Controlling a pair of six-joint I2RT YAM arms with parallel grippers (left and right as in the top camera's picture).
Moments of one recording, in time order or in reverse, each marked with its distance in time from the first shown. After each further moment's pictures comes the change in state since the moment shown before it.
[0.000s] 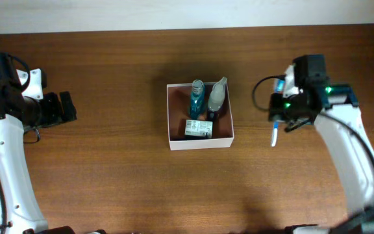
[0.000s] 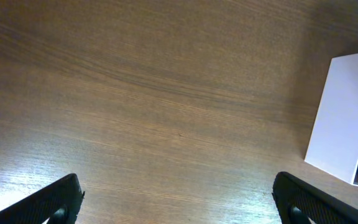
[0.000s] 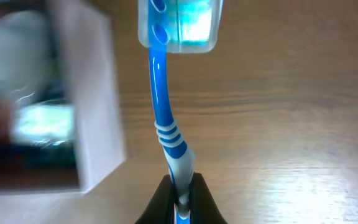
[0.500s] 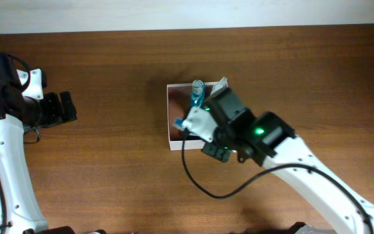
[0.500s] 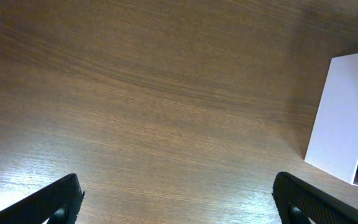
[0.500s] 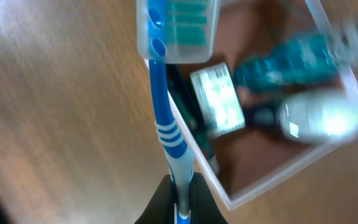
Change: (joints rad) left arm 0.000 0.000 0.000 0.000 0.000 0.000; right arm 0.597 -0.040 0.001 0.058 0.029 -0.693
